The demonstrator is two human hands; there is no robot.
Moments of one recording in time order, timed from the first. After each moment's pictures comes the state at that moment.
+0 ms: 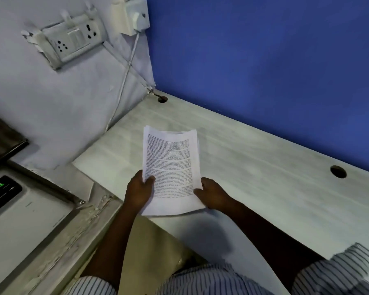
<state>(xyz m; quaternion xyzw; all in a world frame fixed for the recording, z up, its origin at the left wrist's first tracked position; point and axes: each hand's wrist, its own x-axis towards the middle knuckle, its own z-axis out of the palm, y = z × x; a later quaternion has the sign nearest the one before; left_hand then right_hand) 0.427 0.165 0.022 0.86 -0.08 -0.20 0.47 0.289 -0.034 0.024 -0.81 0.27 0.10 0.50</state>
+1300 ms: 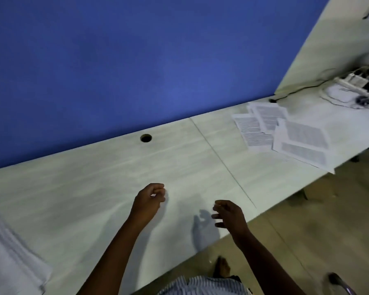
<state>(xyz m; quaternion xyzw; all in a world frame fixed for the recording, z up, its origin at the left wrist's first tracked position) 0.115 -0.100 0.041 0.63 -0.43 -0.54 0.37 -0.151 -0.060 0.014 -0.32 0.69 -0.39 0.53</state>
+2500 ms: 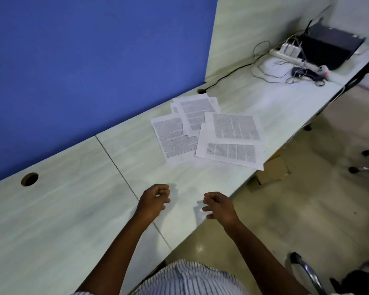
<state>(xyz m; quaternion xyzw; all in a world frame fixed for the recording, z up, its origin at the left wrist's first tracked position) -0.261 -0.225 0.034 0.60 -0.50 -0.58 0.23 -0.477 -0.150 0.003 -0.24 0.70 -0.42 0.52</state>
